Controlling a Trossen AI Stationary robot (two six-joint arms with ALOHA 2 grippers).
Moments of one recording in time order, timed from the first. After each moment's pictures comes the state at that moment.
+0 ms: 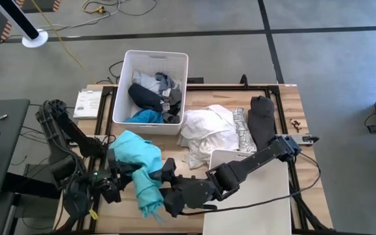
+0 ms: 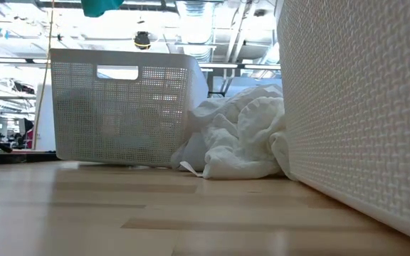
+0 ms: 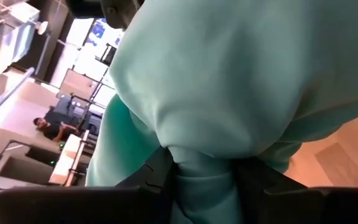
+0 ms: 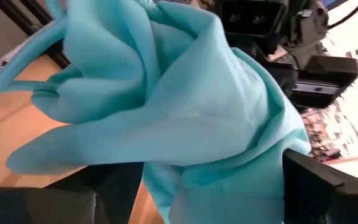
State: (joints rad) left arm -0.99 1.27 1.32 -0.71 -1.23 0.28; right arm 0.50 2.18 2.35 -0.48 0.60 -0.76
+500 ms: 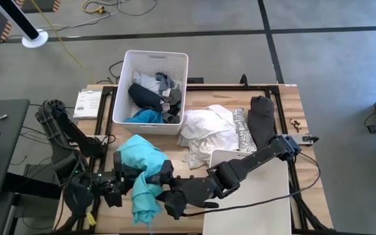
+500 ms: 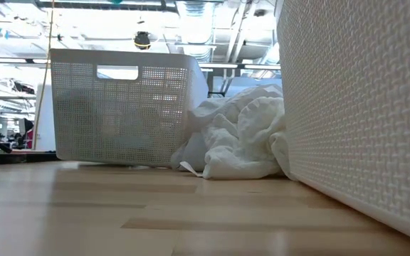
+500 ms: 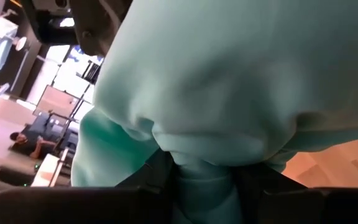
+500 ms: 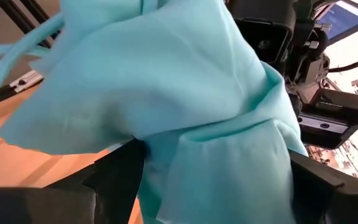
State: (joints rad) left arm -0.95 1.27 1.32 -0.52 -1.10 0.44; right arm 0.48 2.18 2.35 -0.44 0.51 -0.82
